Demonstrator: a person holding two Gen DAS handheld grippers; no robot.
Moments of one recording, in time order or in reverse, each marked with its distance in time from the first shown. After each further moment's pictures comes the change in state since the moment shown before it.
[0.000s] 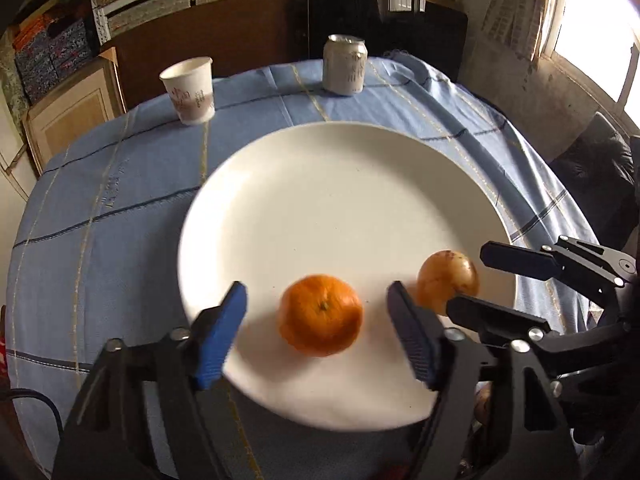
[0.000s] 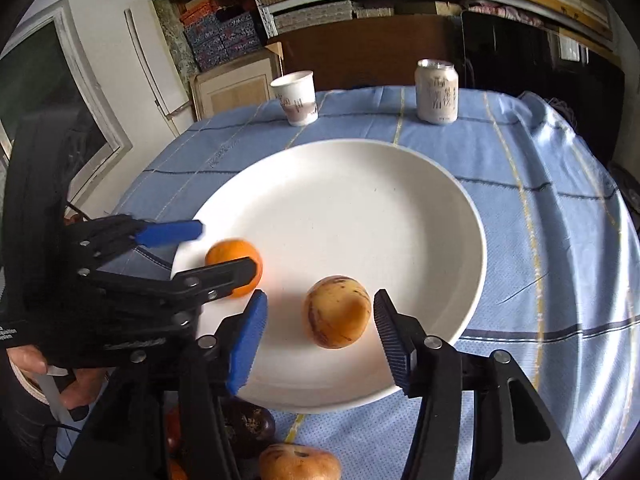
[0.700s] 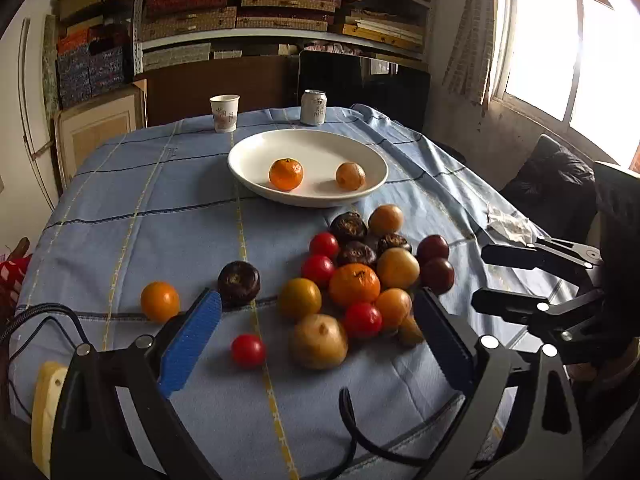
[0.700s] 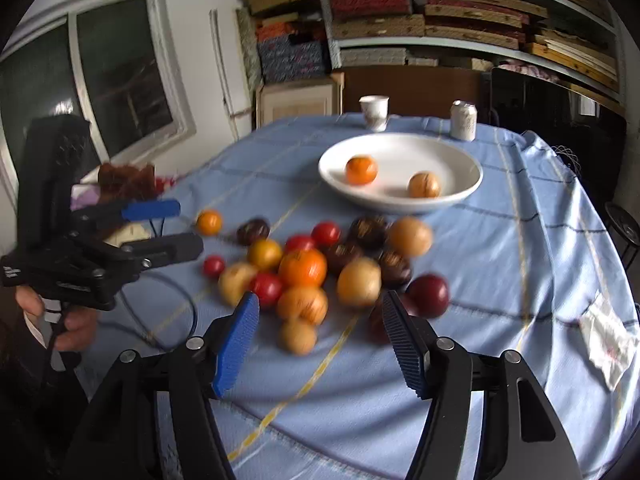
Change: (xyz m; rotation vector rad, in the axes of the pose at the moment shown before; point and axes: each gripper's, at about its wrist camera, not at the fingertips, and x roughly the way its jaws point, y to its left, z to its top) left arm -0.185 -0.037 -0.224 -0.016 -0.257 -0.063; right arm -0.151 0.085 -0.181 -0.181 -0.117 0.063
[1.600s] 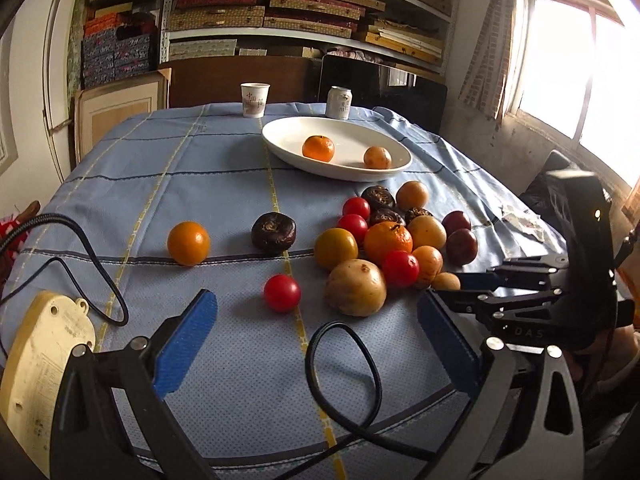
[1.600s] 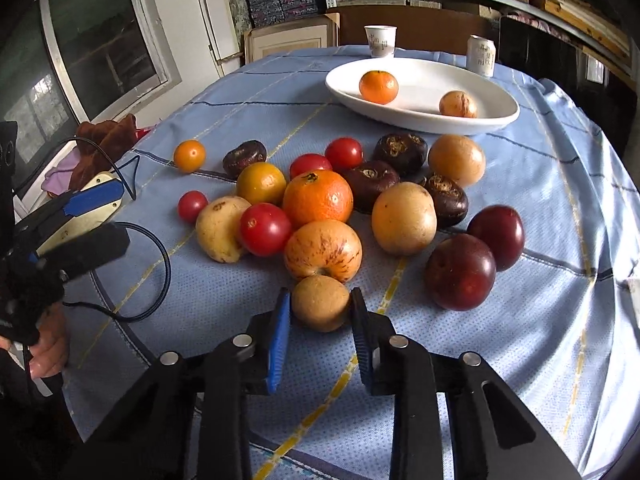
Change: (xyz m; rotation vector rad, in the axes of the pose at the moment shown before) left arm -0.005 0.033 -0.043 -0.104 -0.024 0.018; right arm 0.067 0.019 -0.016 0.049 0.195 -0.015
